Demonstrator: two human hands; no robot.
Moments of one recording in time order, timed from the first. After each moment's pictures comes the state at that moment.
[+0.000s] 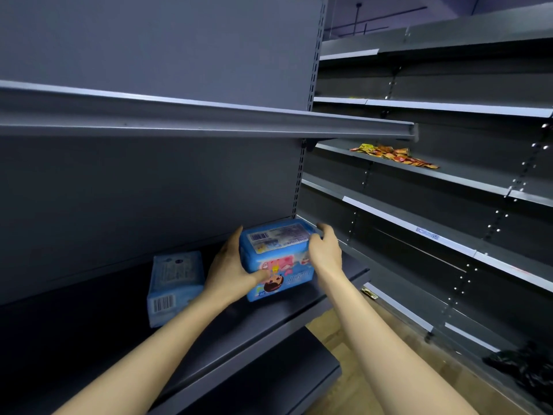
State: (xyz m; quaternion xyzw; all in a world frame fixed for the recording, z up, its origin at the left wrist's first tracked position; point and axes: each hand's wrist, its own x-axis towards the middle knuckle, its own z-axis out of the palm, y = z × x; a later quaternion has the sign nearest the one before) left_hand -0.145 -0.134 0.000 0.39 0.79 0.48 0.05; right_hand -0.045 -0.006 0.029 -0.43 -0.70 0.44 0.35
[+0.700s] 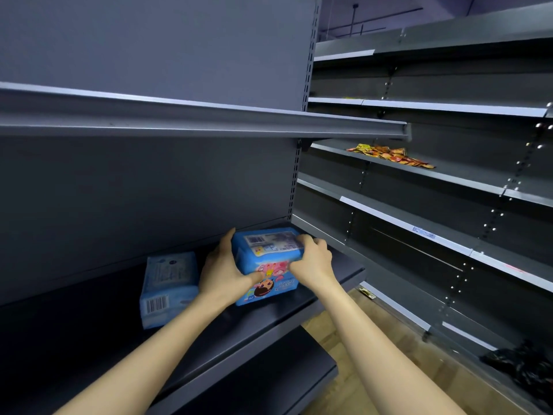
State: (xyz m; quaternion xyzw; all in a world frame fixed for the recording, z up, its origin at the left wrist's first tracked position) left_hand -0.139 -0.133 -0.001 0.35 0.82 0.46 0.02; right_hand -0.030 -0.013 0.022 -0.40 -0.84 0.30 0.20
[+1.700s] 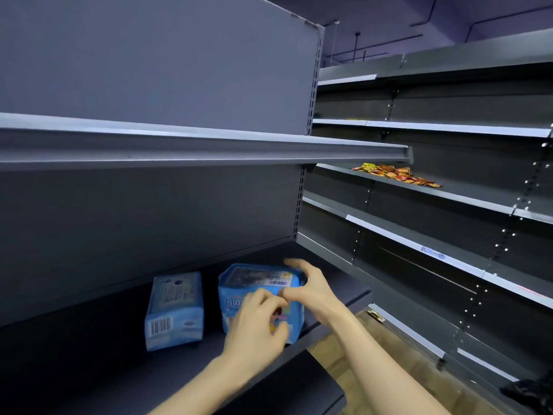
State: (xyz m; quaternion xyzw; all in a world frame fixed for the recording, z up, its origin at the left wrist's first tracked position) left_hand -0.085 -0.142 -0.024 0.50 0.77 0.39 -0.08; right_hand -0.025 -0.014 0.018 -0.24 -0.80 0.51 0.22
